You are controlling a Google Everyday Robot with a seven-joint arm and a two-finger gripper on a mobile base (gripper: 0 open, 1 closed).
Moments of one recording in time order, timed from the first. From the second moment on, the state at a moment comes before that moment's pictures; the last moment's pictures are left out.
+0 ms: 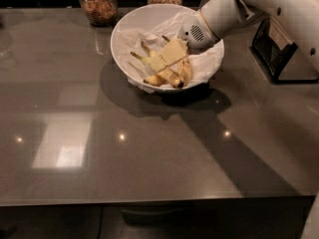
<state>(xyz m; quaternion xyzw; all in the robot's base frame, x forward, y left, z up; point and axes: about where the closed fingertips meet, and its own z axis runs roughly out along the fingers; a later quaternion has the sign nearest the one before) 0.609 -0.012 0.897 -0.43 0.82 0.31 0.22</state>
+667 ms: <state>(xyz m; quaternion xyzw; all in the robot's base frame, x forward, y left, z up) 0.609 0.002 0.876 -0.42 0.82 0.32 0.20</state>
